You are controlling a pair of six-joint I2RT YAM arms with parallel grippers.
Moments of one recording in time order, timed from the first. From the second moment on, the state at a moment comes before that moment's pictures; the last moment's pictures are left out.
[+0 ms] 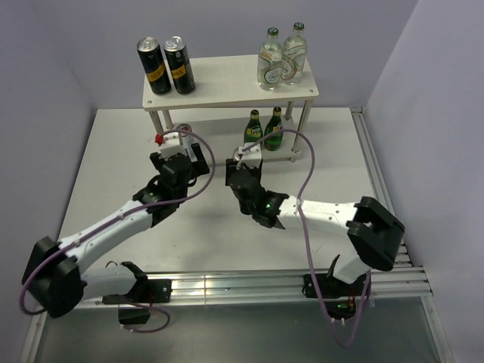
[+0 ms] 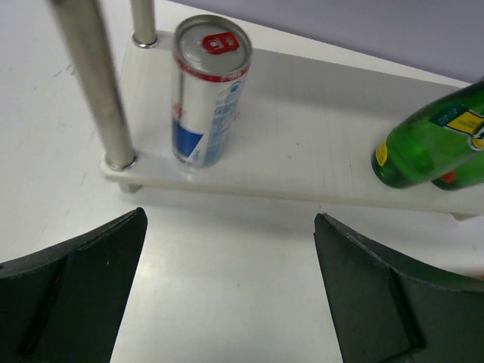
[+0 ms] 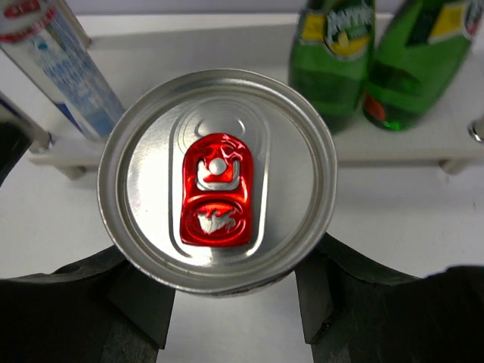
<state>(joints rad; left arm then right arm) -0.67 1.24 0.81 0.09 -0.68 -0.47 1.02 1.49 0.88 0.30 0.88 0.35</state>
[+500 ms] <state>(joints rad) -0.73 0.73 0.80 -0.33 -0.81 -0.60 0.93 1.98 1.41 0.27 0.72 0.26</state>
